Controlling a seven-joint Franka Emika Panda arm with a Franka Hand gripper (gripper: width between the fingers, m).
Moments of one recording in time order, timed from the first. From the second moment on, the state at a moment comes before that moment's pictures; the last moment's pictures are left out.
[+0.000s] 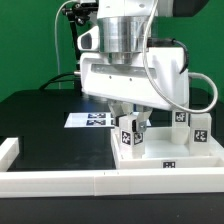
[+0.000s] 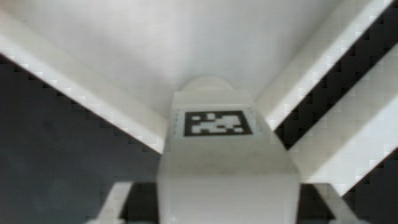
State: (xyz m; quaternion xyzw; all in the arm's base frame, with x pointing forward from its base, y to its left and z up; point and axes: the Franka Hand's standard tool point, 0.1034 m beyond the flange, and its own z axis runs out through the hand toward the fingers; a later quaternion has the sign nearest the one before) arm 0.595 0.003 0.075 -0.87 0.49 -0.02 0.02
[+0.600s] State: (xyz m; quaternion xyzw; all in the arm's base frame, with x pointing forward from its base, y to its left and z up) arm 0.594 0.004 0.074 -0.80 0.60 -0.01 0.03
